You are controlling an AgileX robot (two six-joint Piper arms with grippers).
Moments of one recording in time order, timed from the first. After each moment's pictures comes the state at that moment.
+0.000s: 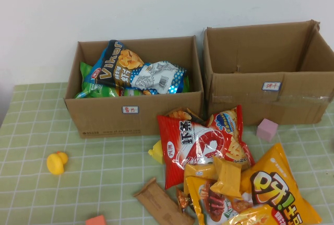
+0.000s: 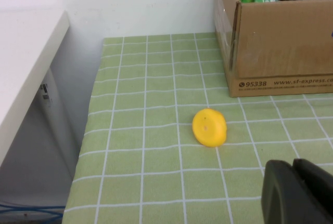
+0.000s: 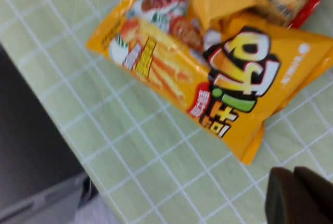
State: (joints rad) right arm 0.34 1.12 -0.97 0.20 1.14 -0.76; left arm 0.04 -0.01 0.02 0.01 0.35 -0.06
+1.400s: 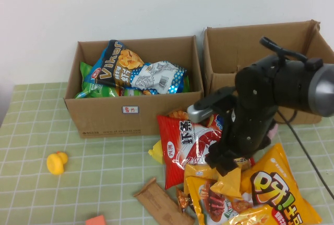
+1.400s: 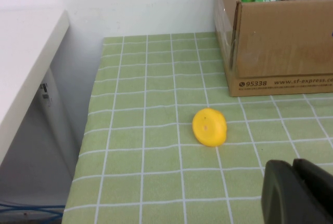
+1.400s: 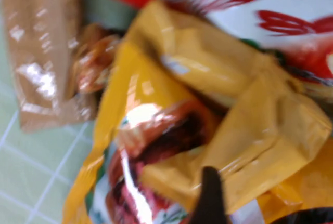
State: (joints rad) right arm 0.60 1.97 -1.41 0.01 0.96 -0.04; left arm 0.04 -0.01 0.02 0.01 0.35 -0.06
